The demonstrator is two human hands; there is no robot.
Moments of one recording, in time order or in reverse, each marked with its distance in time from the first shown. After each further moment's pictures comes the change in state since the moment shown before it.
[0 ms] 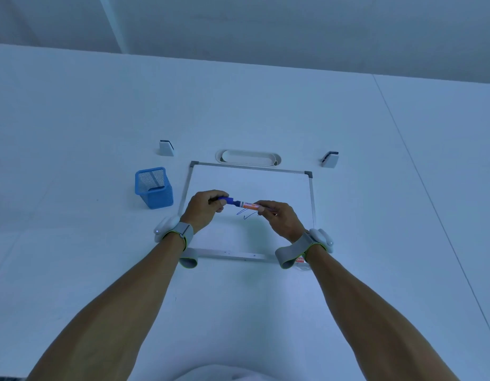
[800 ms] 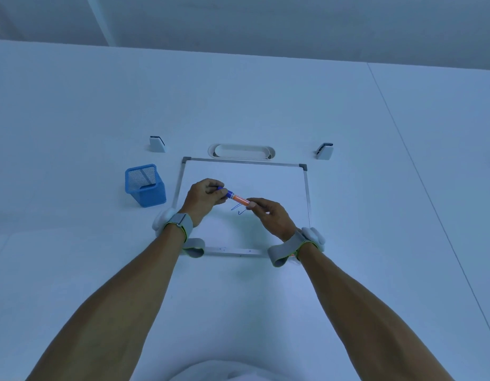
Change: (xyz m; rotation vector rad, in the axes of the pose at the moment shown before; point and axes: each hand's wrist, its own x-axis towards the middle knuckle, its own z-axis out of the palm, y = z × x) left_hand 0.010 0.016 0.010 -0.359 0.014 -0.150; right_hand -0.004 0.005 0.010 0.089 -0.028 0.097
